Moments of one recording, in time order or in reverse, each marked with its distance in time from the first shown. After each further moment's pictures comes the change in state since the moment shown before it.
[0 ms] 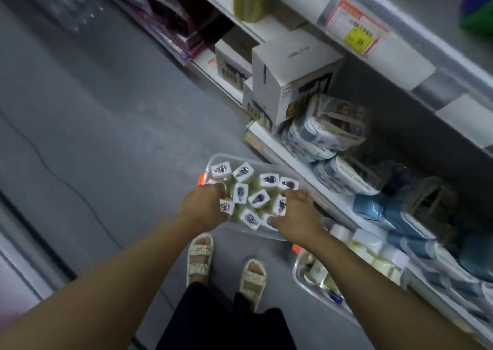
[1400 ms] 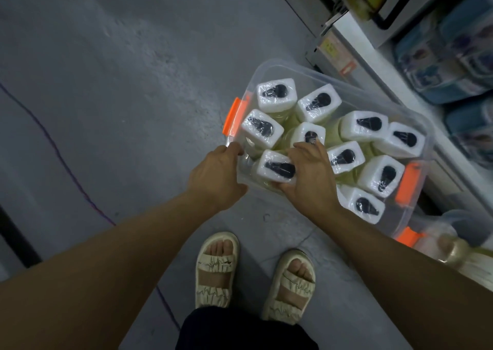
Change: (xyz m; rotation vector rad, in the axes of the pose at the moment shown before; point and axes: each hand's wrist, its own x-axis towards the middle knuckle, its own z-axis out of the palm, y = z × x) left_hand 0.190 -0.167 0.231 -0.222 0.146 -0.019; right_hand 0.244 0.042 0.295 -0.153 0.432 -0.543
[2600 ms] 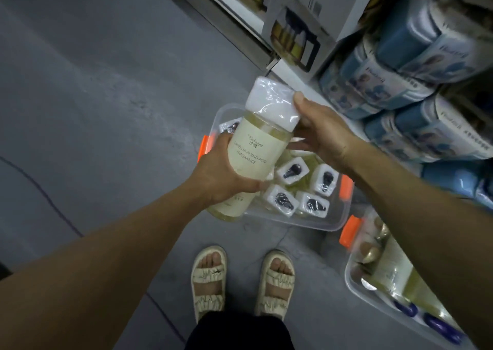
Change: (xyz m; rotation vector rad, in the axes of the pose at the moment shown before) left_hand -0.023 0.085 -0.082 -0.561 -0.086 0.125; right_hand 0.047 -0.018 -0.198 1.036 -0.205 0.555
